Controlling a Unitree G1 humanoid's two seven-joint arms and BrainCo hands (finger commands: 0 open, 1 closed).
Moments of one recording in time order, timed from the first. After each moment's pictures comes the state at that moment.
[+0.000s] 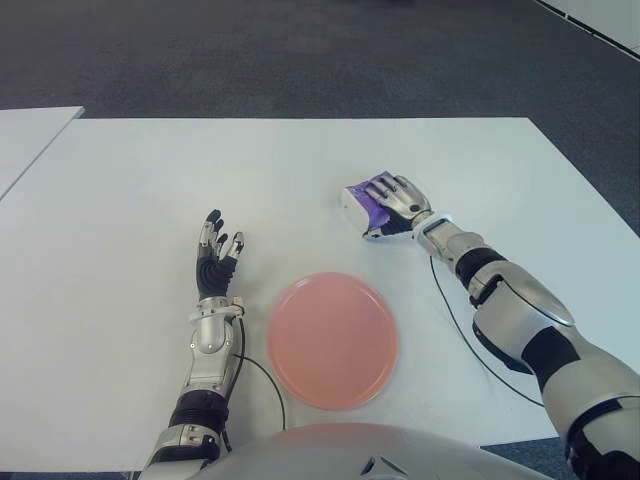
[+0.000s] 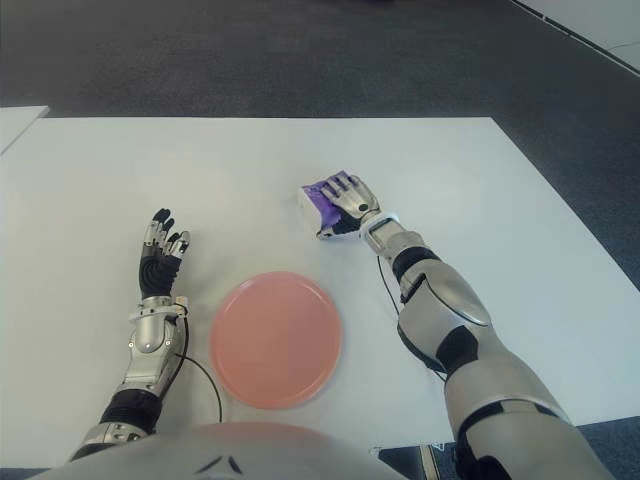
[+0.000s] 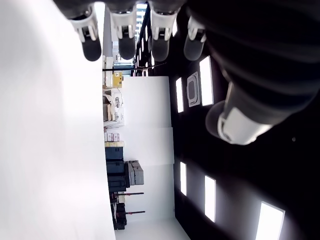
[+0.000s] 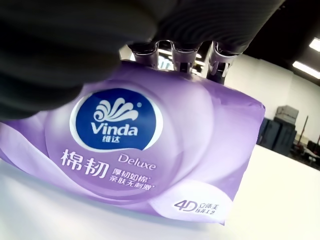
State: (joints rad) left arm 0.01 0.01 0.10 0.56 0.02 -0.67 0.18; right arm -0.91 -0.33 0.95 1.35 -0.95 -0.24 -0.49
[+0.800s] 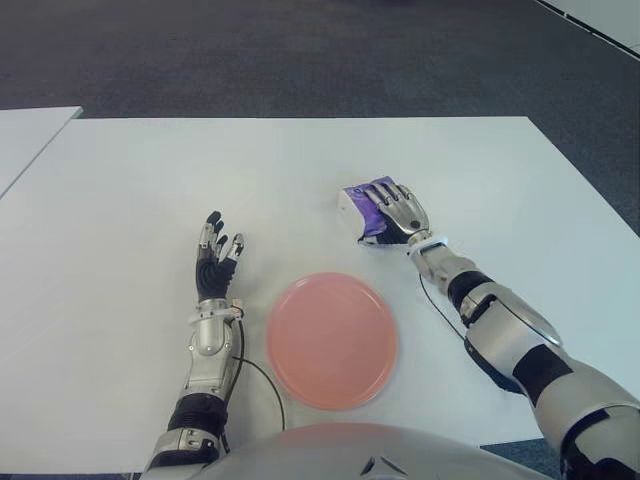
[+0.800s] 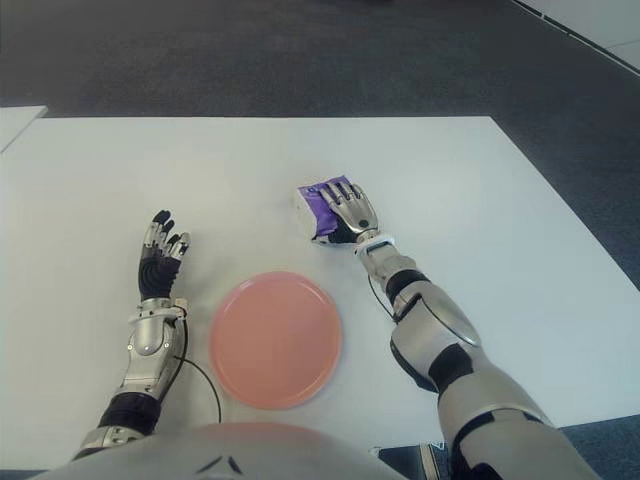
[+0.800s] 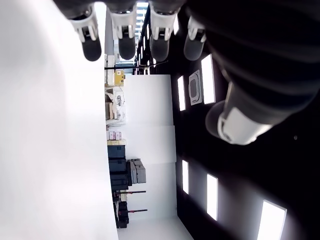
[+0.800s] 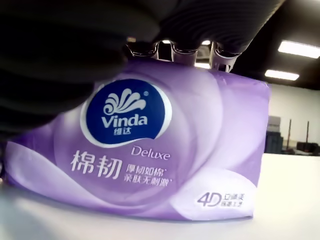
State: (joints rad) left arm 0.03 0.01 0.10 0.54 0.02 -0.65 0.18; right arm -0.79 -0.27 0.80 1.34 -0.85 -0.23 -0.76
